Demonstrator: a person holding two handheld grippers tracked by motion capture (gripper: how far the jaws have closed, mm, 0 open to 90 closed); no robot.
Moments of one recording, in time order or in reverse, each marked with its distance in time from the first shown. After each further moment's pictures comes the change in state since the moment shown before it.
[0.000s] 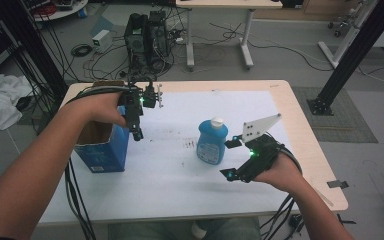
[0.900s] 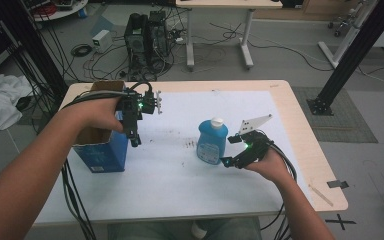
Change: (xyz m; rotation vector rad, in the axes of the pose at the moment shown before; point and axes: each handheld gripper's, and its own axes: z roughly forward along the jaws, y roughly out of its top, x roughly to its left) left arm -0.018 -0.003 0.002 -0.001 0.023 0.037; right arm -0.068 -0.051 0.045 0.014 -0.077 0.153
